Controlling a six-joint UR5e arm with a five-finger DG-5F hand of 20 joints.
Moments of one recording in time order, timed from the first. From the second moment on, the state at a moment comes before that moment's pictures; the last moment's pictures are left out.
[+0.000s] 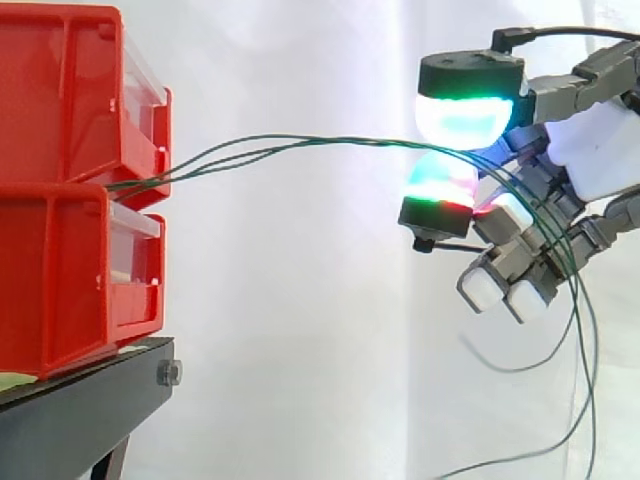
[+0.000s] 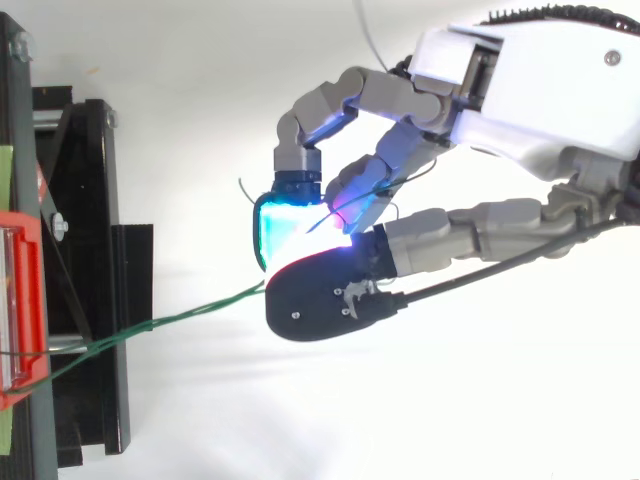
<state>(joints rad) 0.20 -2.19 -0.99 -3.45 -1.08 -0.07</state>
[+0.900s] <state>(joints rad) 0.21 -2.19 -1.03 -3.39 -1.08 -0.09</state>
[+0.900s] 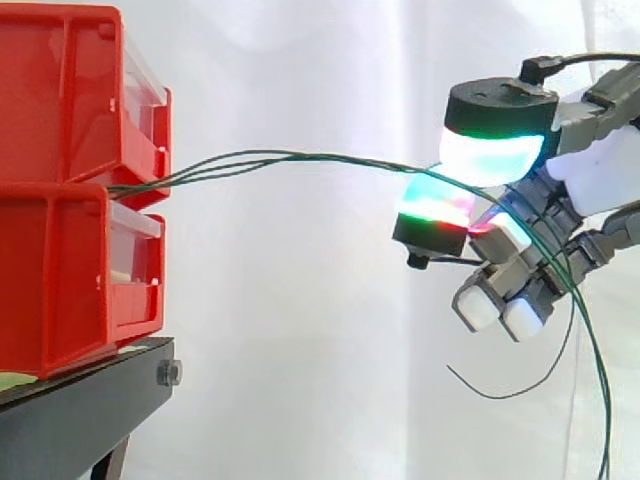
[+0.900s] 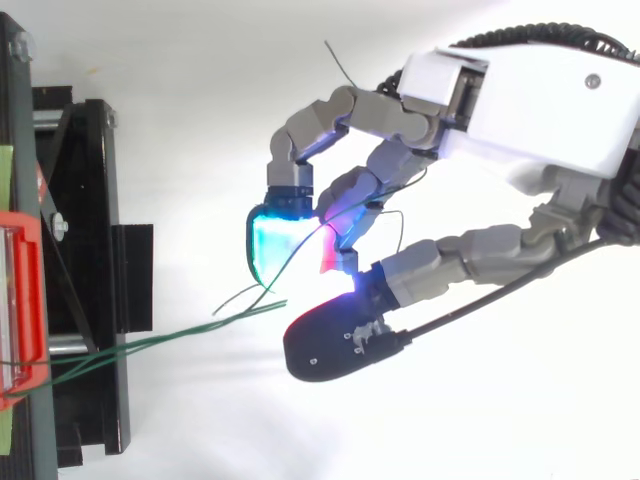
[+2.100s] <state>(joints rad) 0.20 -2.19 -1.01 -3.39 -1.08 -0.08</state>
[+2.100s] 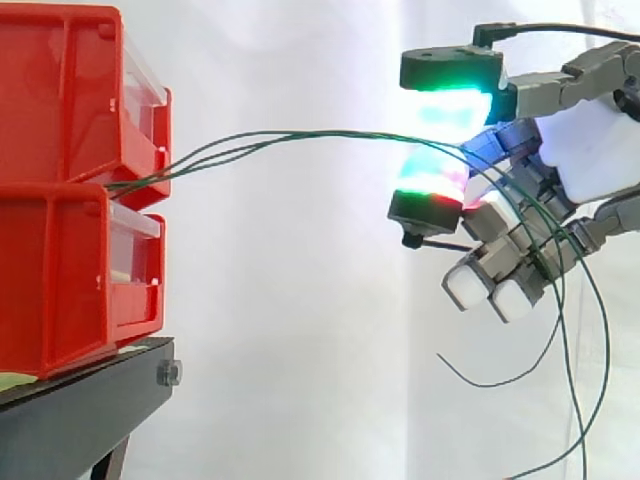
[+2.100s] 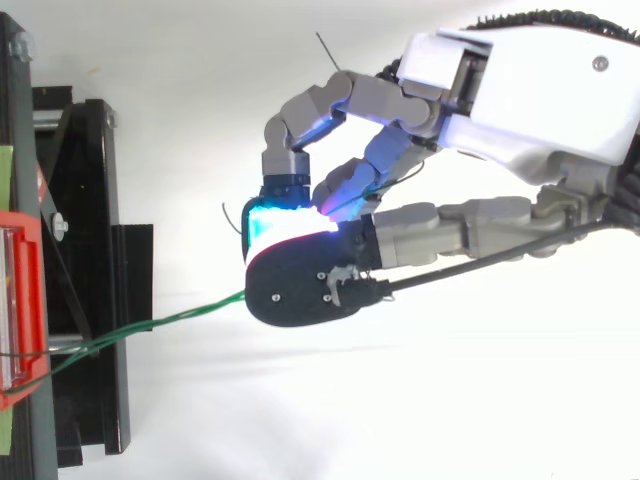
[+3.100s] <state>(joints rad) 0.21 -2.19 -1.01 -3.41 -0.98 -0.19</state>
